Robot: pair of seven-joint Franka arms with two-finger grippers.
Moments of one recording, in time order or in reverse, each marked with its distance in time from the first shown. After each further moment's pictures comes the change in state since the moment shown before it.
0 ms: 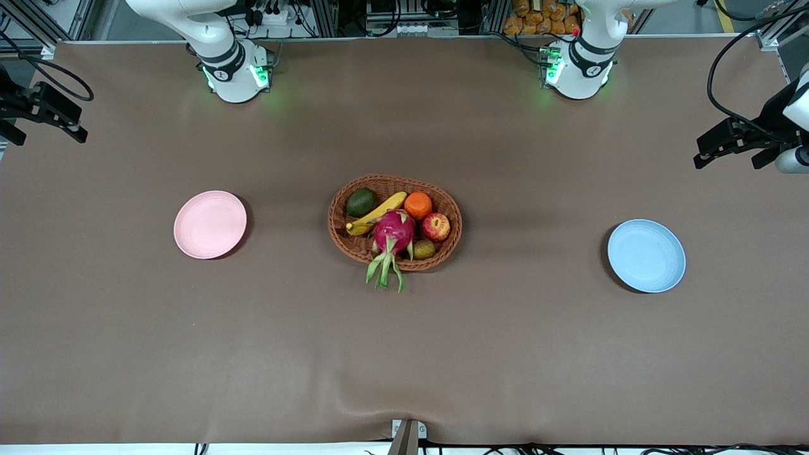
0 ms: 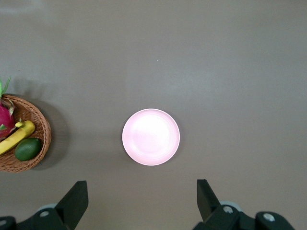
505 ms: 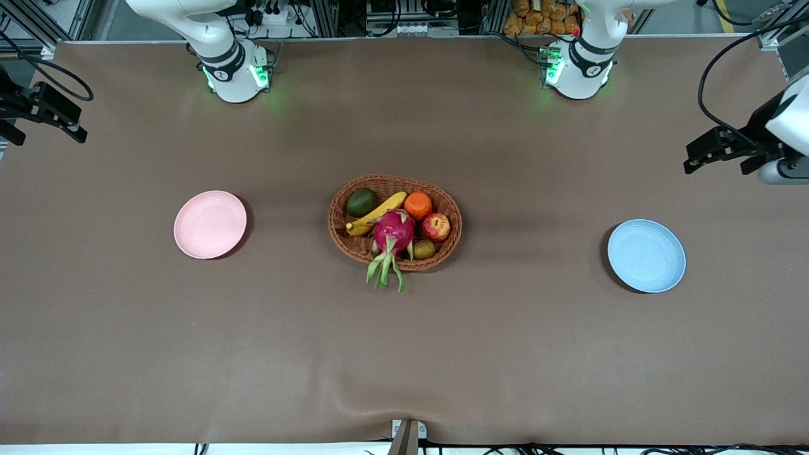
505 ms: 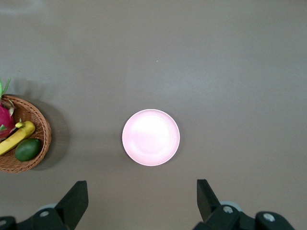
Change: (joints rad) left arm -0.016 0.029 -0.010 0.000 0.000 -0.007 0.000; right arm 0.000 0.000 0.000 0.000 0.000 0.001 0.000
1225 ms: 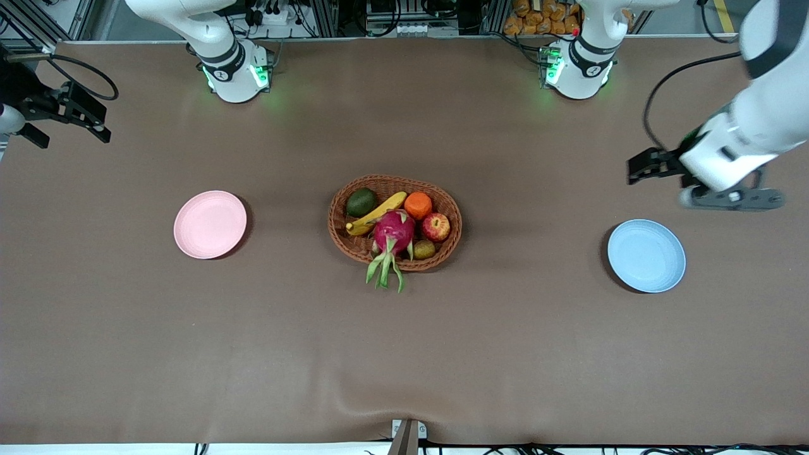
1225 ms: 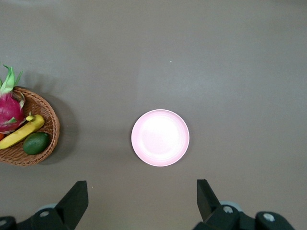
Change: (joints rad) left arm -0.098 0.105 -0.041 -0.001 -0.029 0.000 -0.113; right arm 0.064 0.012 0.004 -0.002 0.002 0.003 0.010
